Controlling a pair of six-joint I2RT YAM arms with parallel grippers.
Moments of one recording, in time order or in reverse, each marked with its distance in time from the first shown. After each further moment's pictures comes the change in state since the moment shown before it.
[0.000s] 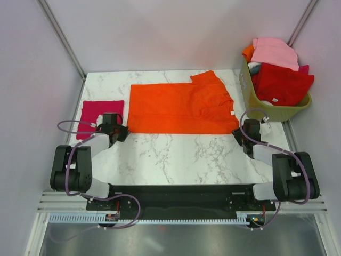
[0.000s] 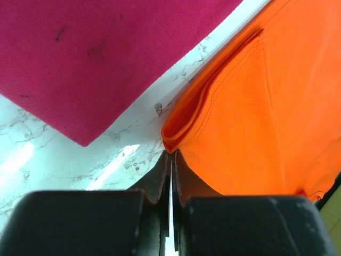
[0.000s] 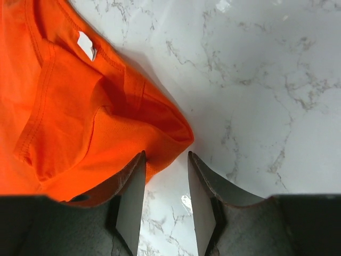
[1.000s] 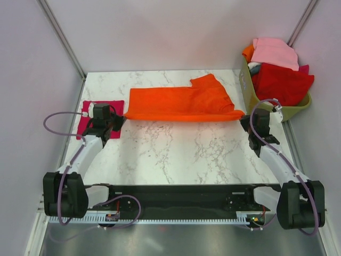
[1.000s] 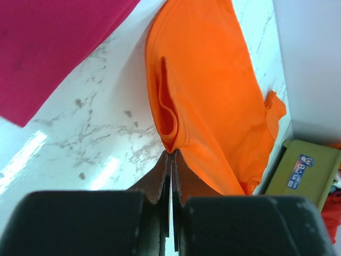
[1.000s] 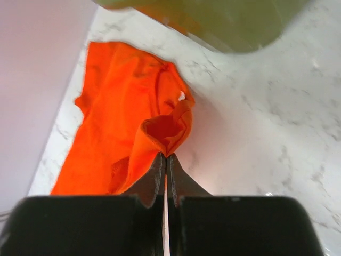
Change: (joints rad) left arm 0.000 -0.237 0.142 -0.167 0.007 0.018; right arm 0.000 -0.242 0.179 -0.199 0.085 0.014
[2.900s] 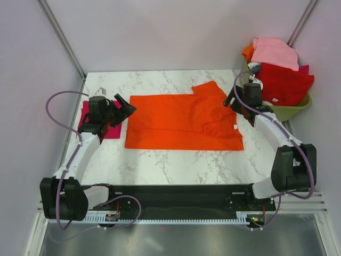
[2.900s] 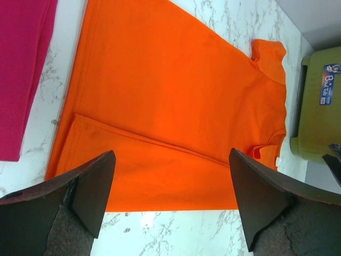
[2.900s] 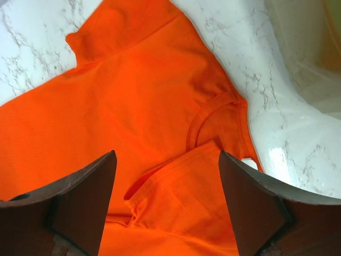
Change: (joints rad) left arm 0.003 -0.048 0.091 -0.063 0.233 0.418; right arm 0.044 0.345 0.417 -0.220 -0.221 -0.495
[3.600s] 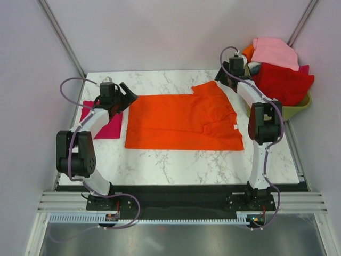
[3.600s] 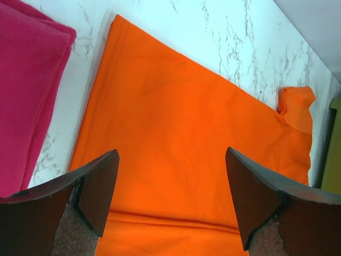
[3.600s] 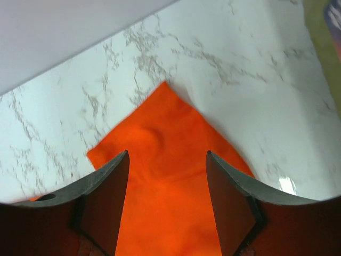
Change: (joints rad) left arm 0.002 0.446 0.220 0.198 -0.077 -0.003; right arm 0.008 0.671 0.727 -0.014 0.016 -0.015
